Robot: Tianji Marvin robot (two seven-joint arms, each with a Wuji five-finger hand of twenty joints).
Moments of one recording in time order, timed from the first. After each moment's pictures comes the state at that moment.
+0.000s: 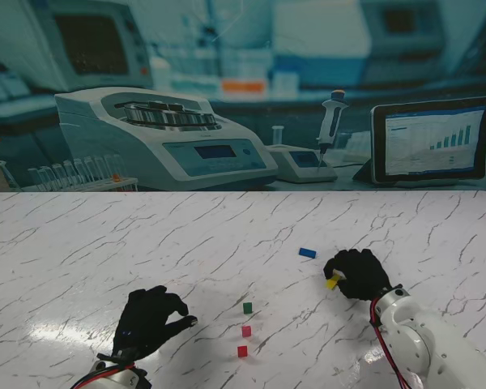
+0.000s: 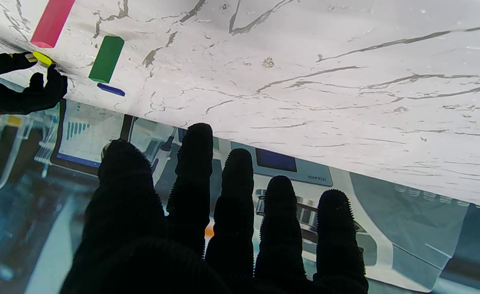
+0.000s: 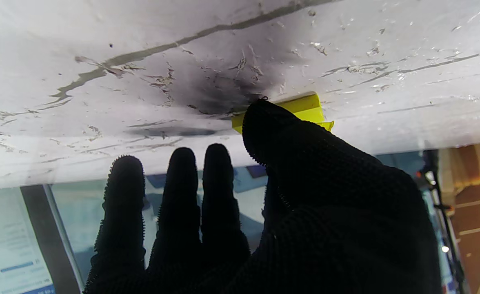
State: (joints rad) left arm 2.11 -1.10 -1.28 -1.92 1.01 0.11 0.30; right arm -1.57 -1.04 1.24 -1.29 -1.00 -0.22 -0.24; left_hand 0.94 -0.07 -0.06 -0.12 0.77 0.07 0.61 0.42 0.76 0.13 0.31 0.30 0.41 0.16 0.34 0.30 0.06 0.26 0.76 0.39; right_hand 0.79 -0.58 0.93 -0.08 0.58 -0.23 0.86 0.64 0.49 0.06 0.70 0.46 0.37 0.00 0.77 0.51 0.16 0.14 1.09 0.48
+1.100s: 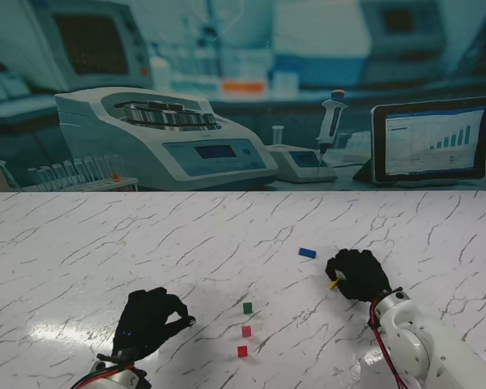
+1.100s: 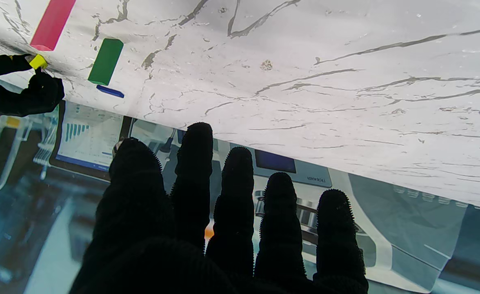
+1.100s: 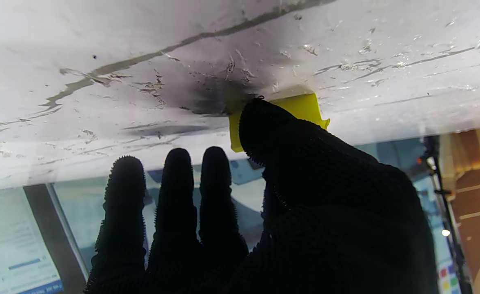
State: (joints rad) left arm 2.11 -1.10 -1.28 -1.92 1.01 0.11 0.30; right arm -1.57 -1.05 1.24 -1.27 -0.98 -0.23 -0.29; left_hand 1.00 -0.07 -0.08 -0.12 0.77 0.07 0.64 0.41 0.78 0.13 0.32 0.30 0.44 0.15 0.36 0.31 0.06 0.26 0.76 0.39; right_hand 0.82 -0.60 0.93 -0.08 0.55 -0.23 1.12 0.87 0.42 0.09 0.84 0.62 0.36 0.05 0.79 0.51 0.15 0.14 1.09 0.47
